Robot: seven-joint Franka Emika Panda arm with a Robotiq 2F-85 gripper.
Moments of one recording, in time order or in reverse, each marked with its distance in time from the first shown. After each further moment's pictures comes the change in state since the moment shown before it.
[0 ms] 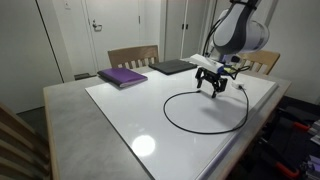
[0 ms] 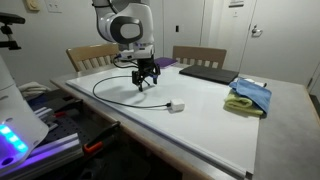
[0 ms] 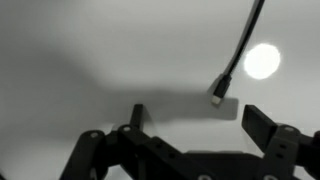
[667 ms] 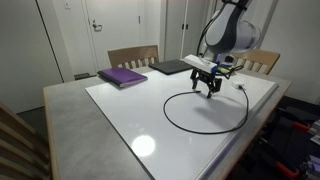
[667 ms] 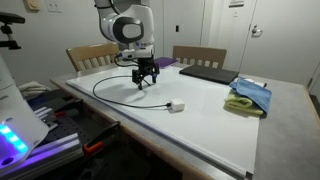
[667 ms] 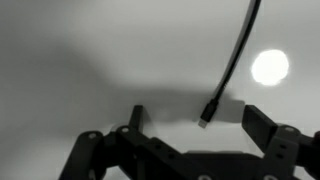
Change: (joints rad) arm 0.056 0.033 -0.017 0.066 0.044 -0.061 -0.018
